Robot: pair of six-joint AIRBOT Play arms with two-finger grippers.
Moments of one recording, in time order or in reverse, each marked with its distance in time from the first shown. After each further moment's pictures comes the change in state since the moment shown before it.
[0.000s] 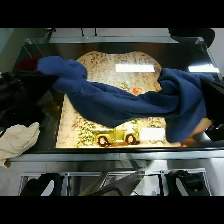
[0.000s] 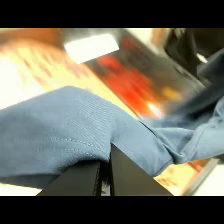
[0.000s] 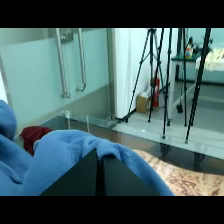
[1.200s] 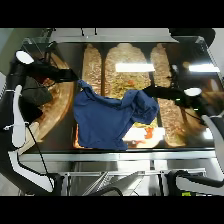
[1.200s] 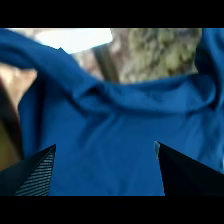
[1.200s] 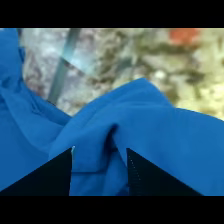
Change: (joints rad) left arm 0.106 -1.094 0.533 0.214 -0.269 -0.073; right arm -0.160 -1.052 0.089 0.213 0.109 -0.171
